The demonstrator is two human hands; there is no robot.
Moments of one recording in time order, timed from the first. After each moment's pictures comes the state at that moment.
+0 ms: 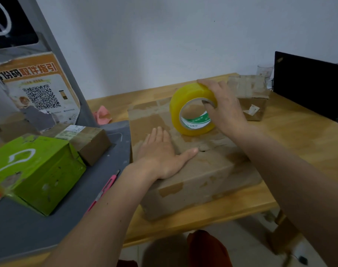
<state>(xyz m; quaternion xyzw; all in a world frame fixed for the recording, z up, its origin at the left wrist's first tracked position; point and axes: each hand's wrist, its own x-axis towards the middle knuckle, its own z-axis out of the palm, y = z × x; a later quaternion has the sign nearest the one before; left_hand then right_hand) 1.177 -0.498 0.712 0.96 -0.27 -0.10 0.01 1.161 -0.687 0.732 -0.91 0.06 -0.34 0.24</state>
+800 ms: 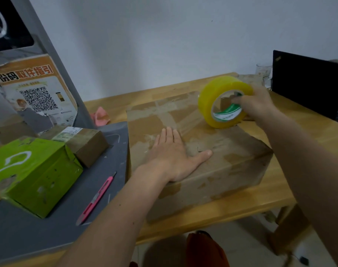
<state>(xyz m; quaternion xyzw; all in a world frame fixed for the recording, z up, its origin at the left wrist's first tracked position) 1.159 -0.524 0.713 0.95 -0.28 -0.11 0.02 1.146 -0.749 0.744 -0.77 0.23 -0.27 0.53</state>
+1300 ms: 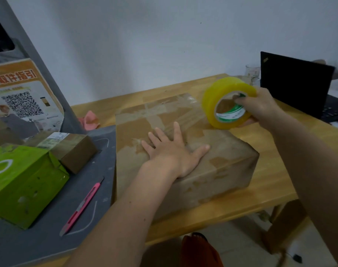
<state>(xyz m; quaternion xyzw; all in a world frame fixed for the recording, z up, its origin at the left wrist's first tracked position) 1.152 -0.567 0.717 0.97 -0.20 -0.12 0.03 1.129 -0.783 0.738 -0.76 0.27 -0.24 0.54</state>
